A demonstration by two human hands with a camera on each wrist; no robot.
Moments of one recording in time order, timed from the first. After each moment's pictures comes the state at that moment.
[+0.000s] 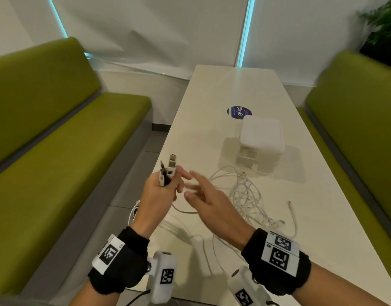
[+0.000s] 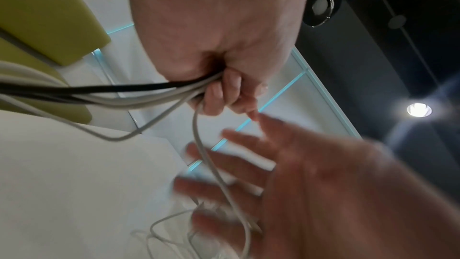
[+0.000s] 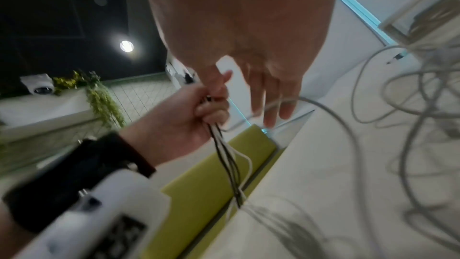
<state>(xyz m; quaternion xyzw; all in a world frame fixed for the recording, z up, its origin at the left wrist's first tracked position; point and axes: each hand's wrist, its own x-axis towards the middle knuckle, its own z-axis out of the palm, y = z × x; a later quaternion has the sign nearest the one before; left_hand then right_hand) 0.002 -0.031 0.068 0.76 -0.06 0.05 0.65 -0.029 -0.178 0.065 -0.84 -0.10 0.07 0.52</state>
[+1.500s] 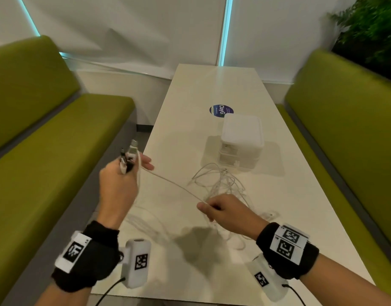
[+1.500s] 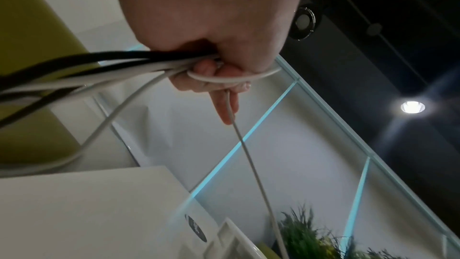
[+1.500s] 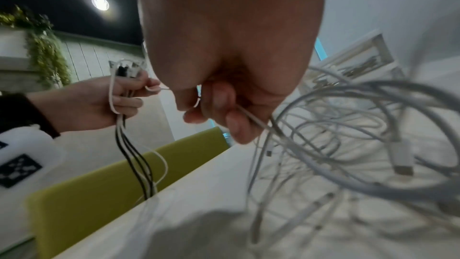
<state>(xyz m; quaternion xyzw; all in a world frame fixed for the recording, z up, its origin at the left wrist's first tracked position) 0.015 -0.011 0.085 0.83 -0.04 0.19 0.53 -0.023 -0.253 0.032 -0.92 -0.12 0.11 0.36</state>
